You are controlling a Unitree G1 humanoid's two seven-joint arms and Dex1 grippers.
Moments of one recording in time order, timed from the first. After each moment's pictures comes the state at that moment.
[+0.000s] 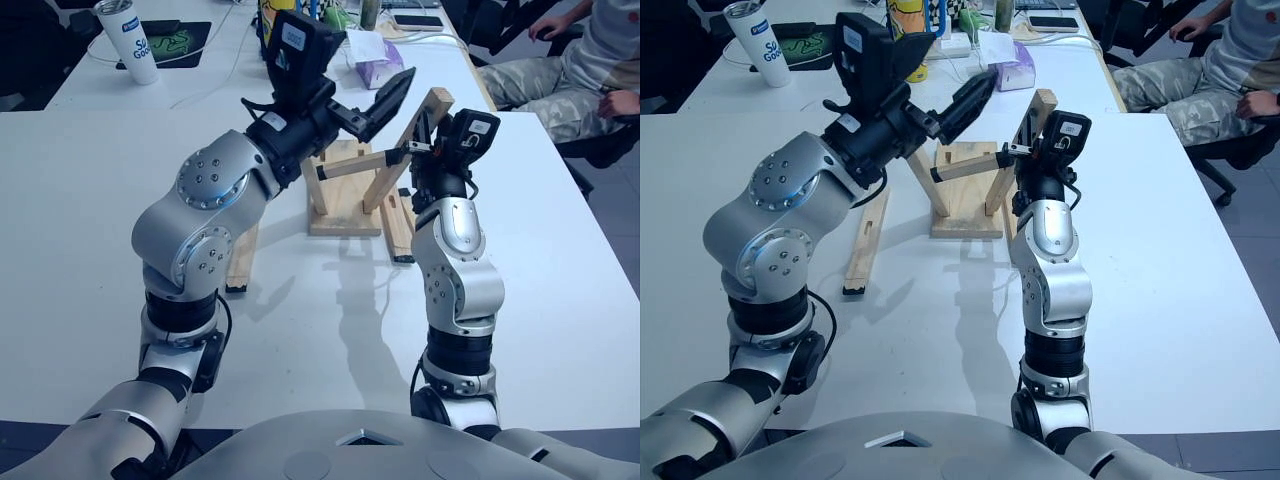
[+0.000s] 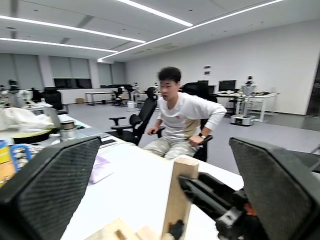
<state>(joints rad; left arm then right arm) -0.63 0.14 -0.12 -0.51 -0.53 0.82 -0.18 -0.29 0.09 -0.01 -0.41 0.12 0.51 -0.22</state>
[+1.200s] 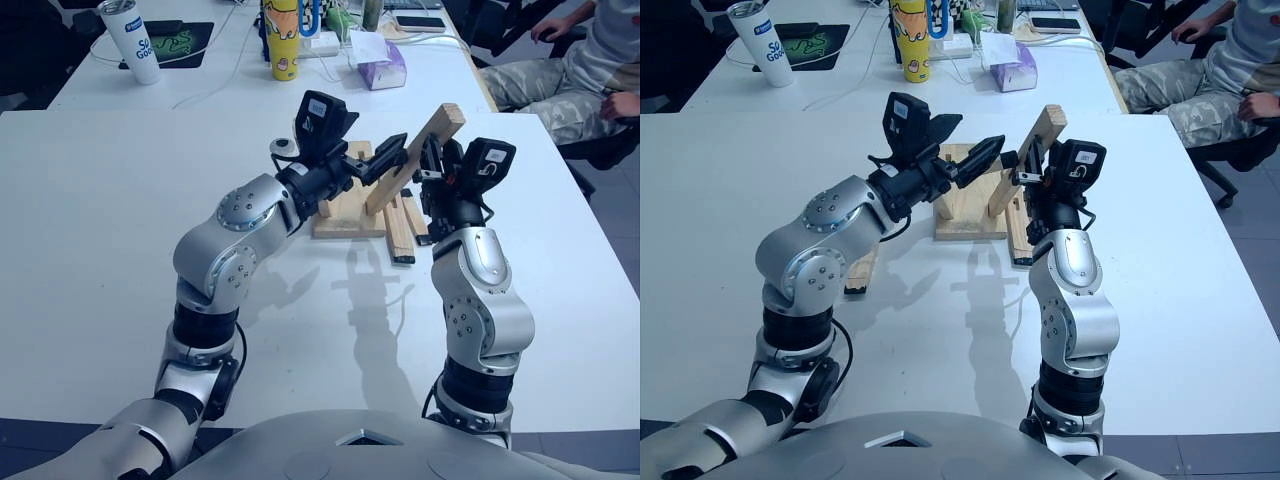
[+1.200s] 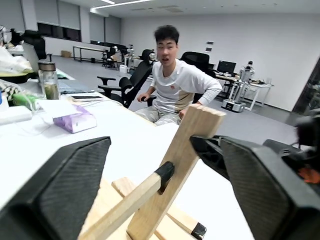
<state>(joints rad) -0.46 0.03 -0.17 -0.39 -0.49 0.80 -0.16 -0.15 0.06 -0.04 -0.59 0.19 0.66 -0.11</state>
